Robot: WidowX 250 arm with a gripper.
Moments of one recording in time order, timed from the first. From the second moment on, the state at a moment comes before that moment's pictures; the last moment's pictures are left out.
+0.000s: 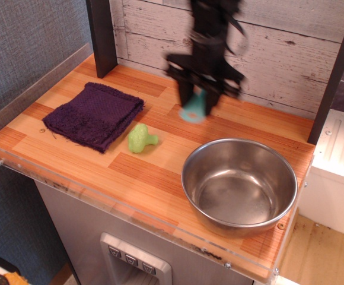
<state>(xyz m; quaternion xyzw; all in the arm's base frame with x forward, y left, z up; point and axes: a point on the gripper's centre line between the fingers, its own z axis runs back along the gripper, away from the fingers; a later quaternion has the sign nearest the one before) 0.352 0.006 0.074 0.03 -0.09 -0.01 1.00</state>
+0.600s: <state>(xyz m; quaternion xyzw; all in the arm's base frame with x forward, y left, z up) 0.283 0.139 0.071 0.02 -0.05 0.01 1.00</state>
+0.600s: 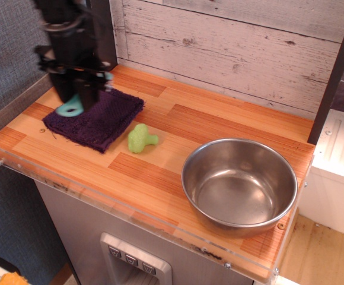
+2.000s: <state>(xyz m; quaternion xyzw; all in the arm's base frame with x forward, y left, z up) 0.304 0.084 0.084 0.00 -0.08 -0.06 1.00</state>
